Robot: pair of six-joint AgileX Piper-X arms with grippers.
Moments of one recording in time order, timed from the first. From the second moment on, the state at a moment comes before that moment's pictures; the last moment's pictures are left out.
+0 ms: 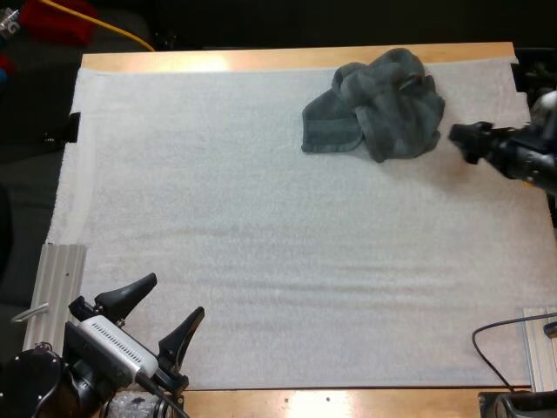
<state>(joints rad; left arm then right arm) -0.03 0.23 -0.85 1.05 0.56 -1.67 0.10 1.19 -1.17 0.81 -0.33 -1.51</state>
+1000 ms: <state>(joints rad) -0.03 0.23 -0.85 1.05 0.55 -1.67 0.25 1.57 -1.17 0.59 -0.19 -1.19</state>
